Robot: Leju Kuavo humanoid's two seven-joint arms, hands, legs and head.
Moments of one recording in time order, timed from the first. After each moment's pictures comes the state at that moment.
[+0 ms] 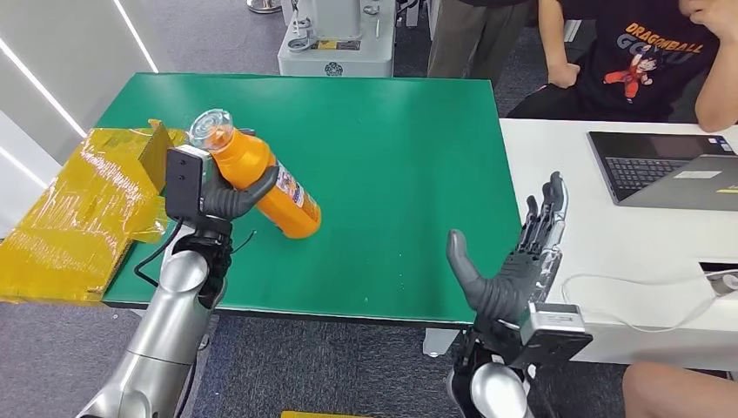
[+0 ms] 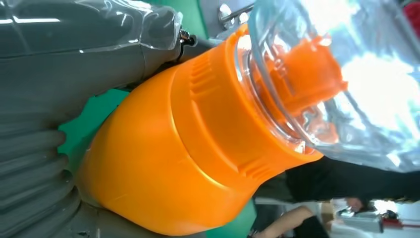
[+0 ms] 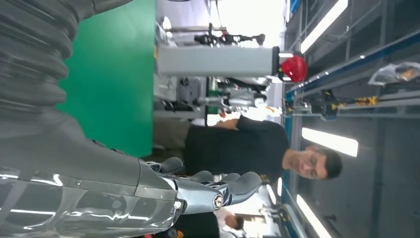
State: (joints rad) left arm -0.47 -0.05 -0.33 -1.12 0.01 0.25 -0.36; right arm -0.14 0.17 0.56 -1.53 0.12 -0.67 -0.70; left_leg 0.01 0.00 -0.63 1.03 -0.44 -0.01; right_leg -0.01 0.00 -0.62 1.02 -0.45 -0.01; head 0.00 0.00
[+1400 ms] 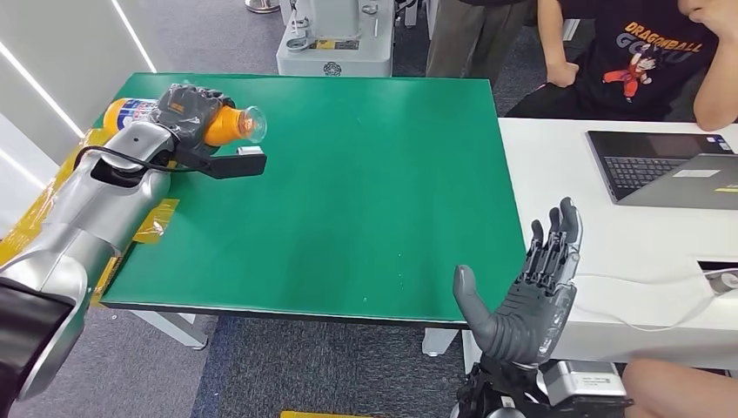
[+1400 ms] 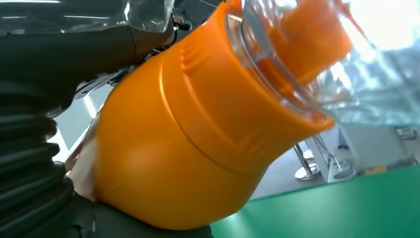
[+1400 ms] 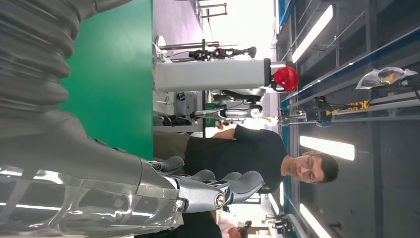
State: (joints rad) left arm -1.05 0.27 -0.74 -0.49 -1.17 0.15 -0.36; right arm 0.00 0.16 0.59 -1.70 0.13 -0.62 -0.69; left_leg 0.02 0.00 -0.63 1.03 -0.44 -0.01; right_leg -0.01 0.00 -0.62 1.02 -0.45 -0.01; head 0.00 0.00
